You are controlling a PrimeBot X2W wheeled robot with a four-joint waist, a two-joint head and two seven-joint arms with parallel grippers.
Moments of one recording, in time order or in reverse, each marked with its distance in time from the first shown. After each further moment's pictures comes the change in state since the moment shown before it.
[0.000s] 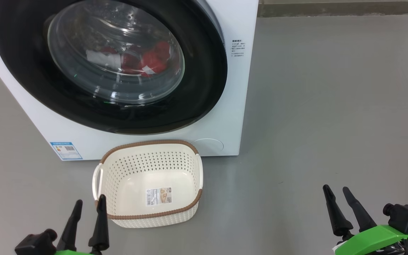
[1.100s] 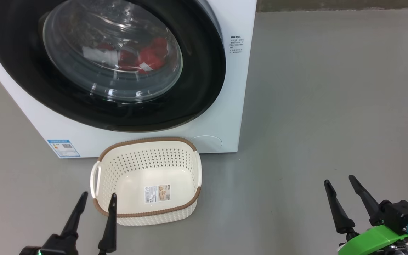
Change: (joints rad) left arm 0.010 0.006 -0.014 -0.051 0.404 -0.001 -0.099; right arm 0.002 -0.031 -0.014 -0.056 -0.349 0.000 -0.094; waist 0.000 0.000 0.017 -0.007
